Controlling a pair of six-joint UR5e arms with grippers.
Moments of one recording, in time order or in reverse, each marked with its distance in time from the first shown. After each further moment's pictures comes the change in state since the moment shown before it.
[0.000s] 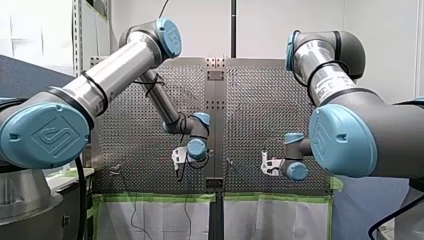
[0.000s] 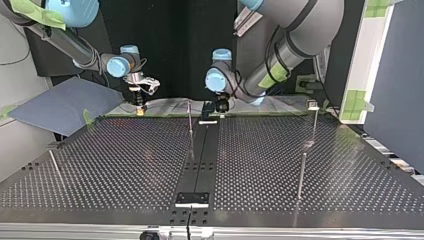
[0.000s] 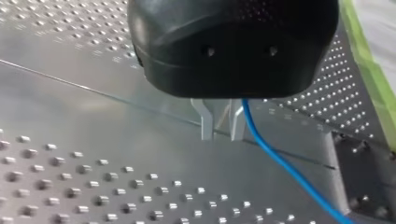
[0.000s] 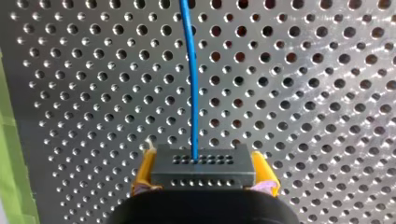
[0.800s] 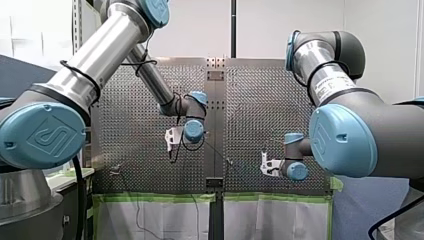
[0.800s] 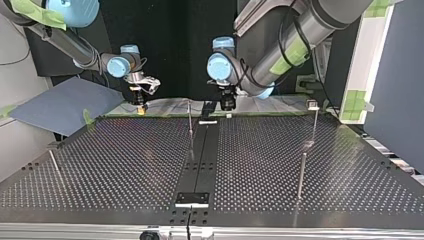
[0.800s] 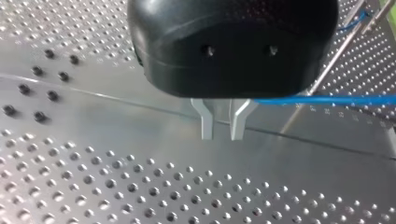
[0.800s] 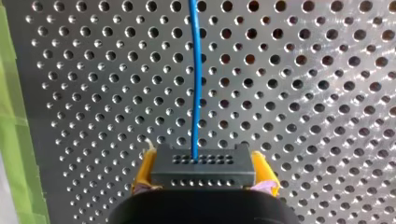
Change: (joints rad) left arm -0.029 0.222 -0.154 0.020 -0.115 0.076; right arm 0.002 0.001 0.000 0.017 -0.001 -0.001
